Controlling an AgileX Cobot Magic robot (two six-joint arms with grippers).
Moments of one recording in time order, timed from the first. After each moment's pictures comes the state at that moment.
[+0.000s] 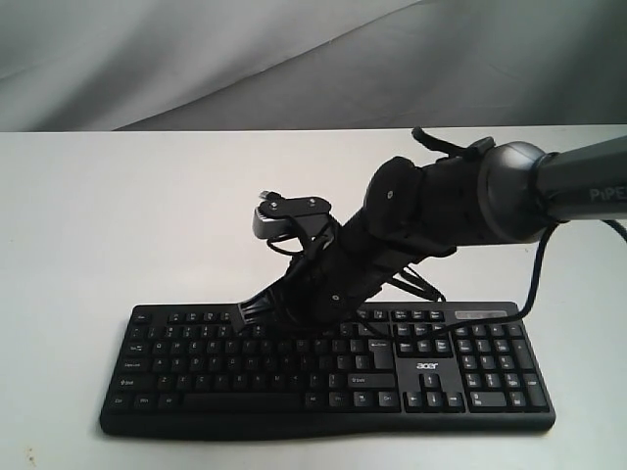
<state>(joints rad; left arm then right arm) 0.15 0.00 0.00 0.07 0.29 -0.12 0.67 1.99 -1.17 0.72 0.53 -0.43</state>
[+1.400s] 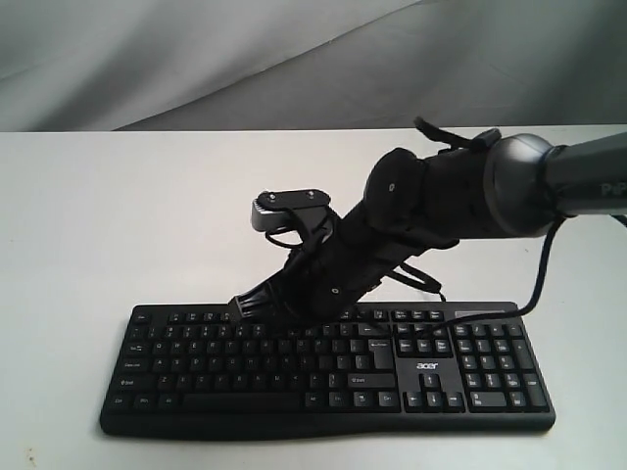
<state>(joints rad) 0.15 0.00 0.00 0.07 0.29 -0.12 0.67 1.96 -1.18 0.70 0.54 -0.40</state>
